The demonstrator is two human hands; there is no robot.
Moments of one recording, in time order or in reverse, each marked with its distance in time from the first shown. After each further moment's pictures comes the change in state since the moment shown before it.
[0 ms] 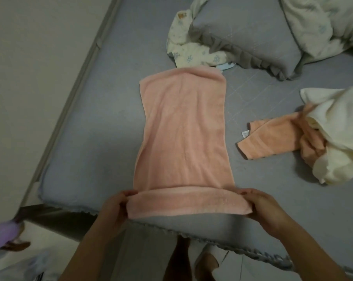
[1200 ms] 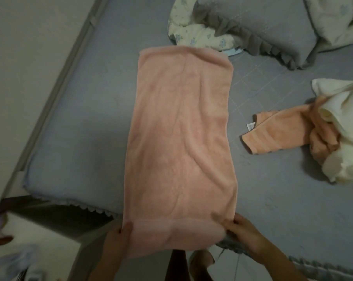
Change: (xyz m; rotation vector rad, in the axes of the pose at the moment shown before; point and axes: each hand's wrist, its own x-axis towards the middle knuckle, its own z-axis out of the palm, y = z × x) left_hand 0.017 -0.131 -0.020 0.593 0.246 -0.004; right_hand 0.032 0.100 0.023 -0.263 -0.214 0.167
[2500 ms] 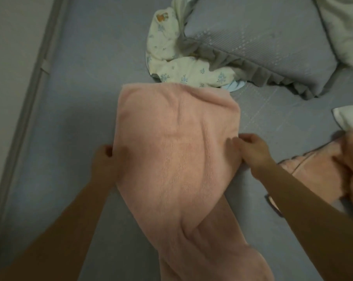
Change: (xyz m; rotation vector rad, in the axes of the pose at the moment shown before) left_hand 0.233 0.395 -0.059 0.047 0.149 0.522; right_hand 0.134 -0.353 -0.061 0.184 0.689 -0.405
